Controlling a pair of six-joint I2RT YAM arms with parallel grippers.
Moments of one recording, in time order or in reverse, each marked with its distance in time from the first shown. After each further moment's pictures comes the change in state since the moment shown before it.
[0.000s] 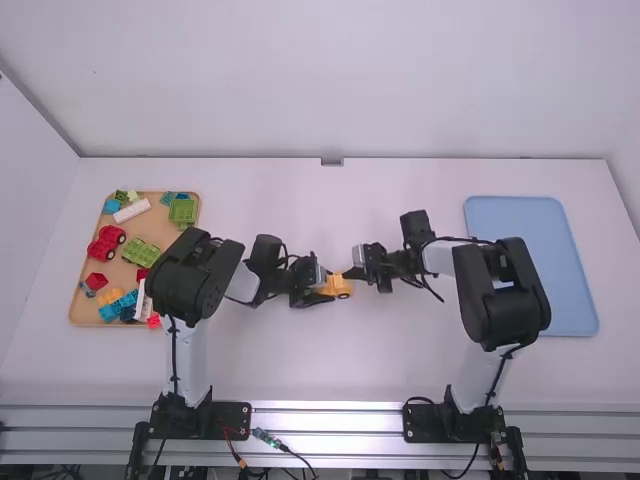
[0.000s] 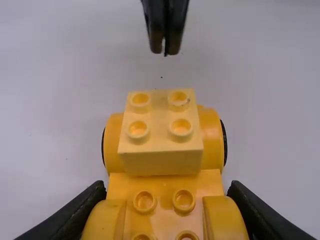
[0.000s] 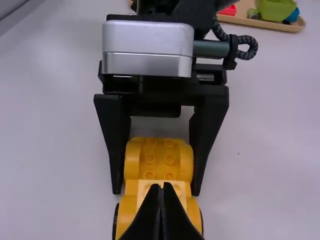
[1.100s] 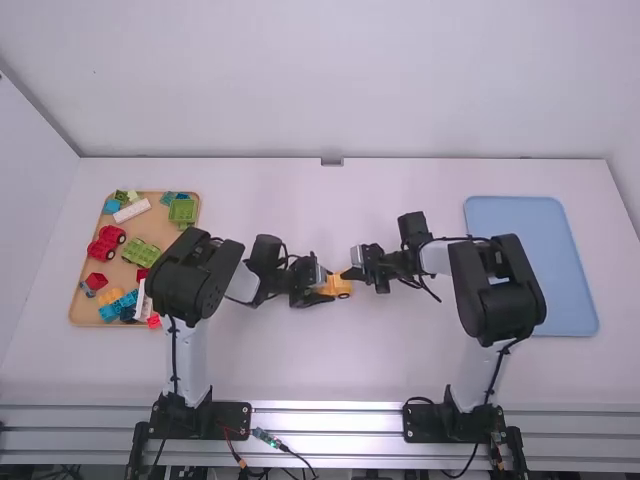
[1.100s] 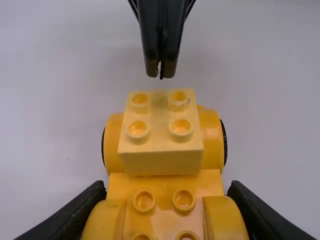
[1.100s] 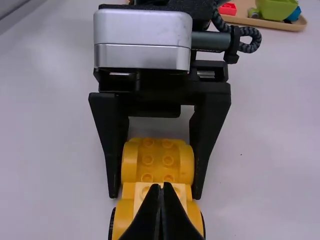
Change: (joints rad) left arm 0.000 0.000 -0.001 0.001 -0.002 -0.003; right arm 0.009 0.031 -0.002 0.032 -0.008 0.018
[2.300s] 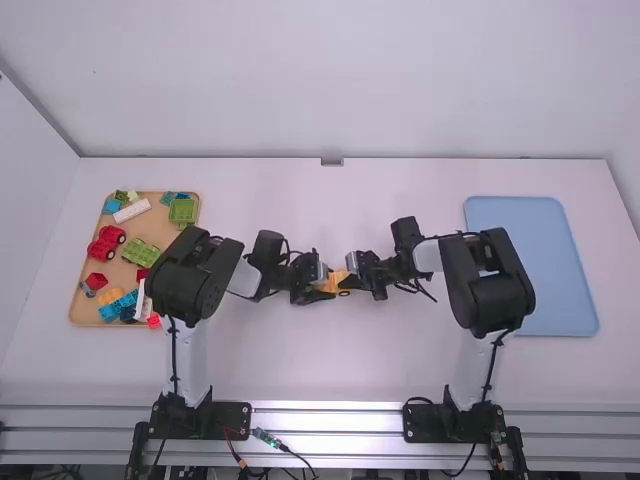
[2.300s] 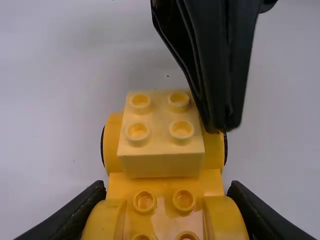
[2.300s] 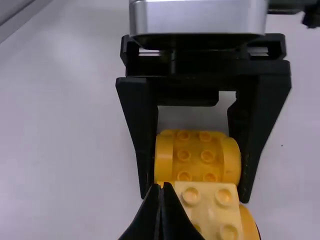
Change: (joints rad) left arm 0.000 -0.002 0.052 -0.103 -0.003 0.032; right arm 0.016 0.064 0.026 -0.100 0.018 -0.043
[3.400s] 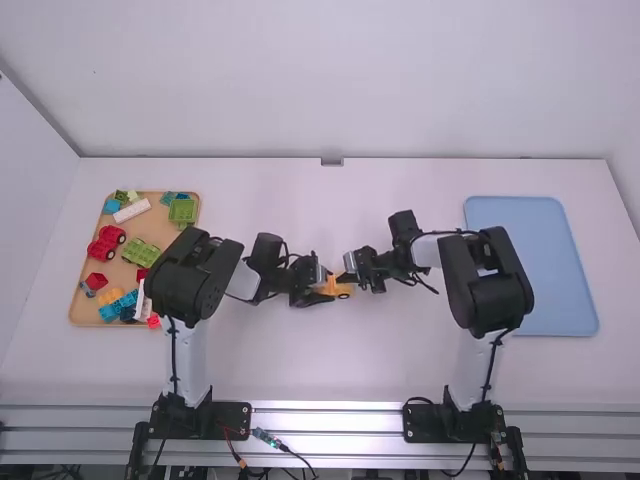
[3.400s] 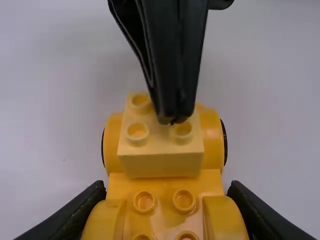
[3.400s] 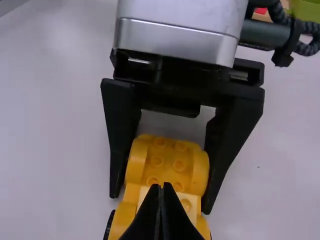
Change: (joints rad) left arm 0.000 -0.004 -0.028 0.027 0.011 0.004; right arm 0.018 0.003 0.046 0.006 0.002 -0.116
